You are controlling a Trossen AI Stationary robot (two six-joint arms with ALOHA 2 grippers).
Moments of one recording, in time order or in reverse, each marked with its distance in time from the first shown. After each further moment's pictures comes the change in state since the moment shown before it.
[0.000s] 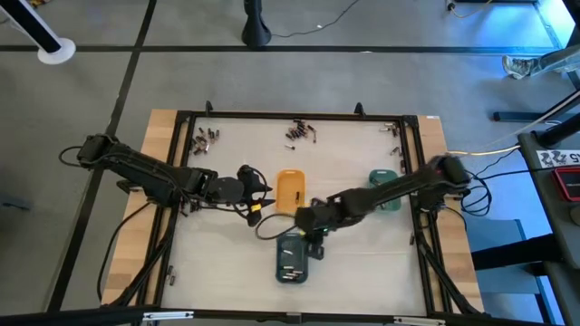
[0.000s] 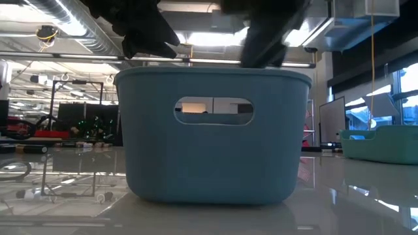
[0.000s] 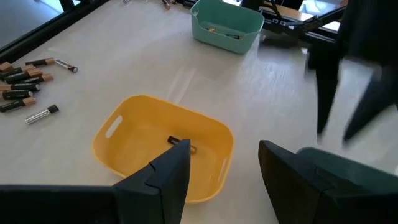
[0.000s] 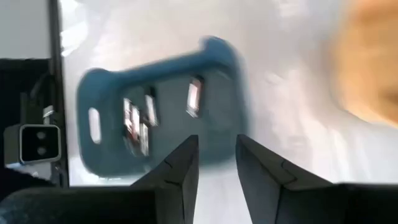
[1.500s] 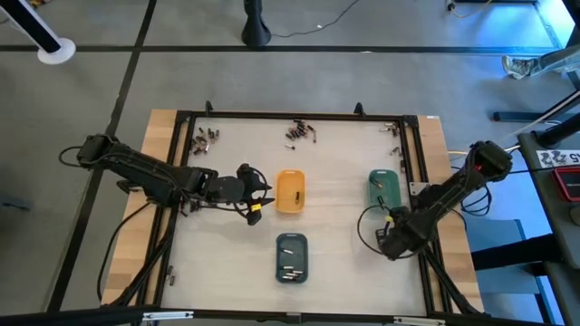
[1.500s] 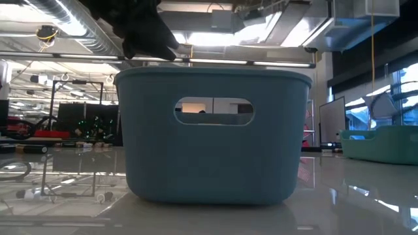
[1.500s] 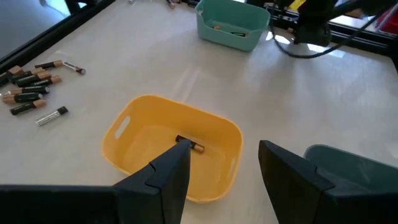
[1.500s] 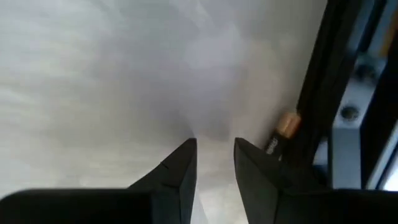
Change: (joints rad) left arm 0.012 0.000 0.000 -0.007 -0.007 0.027; right arm 0.477 -0.410 -0.775 -0.313 -0.135 1.704
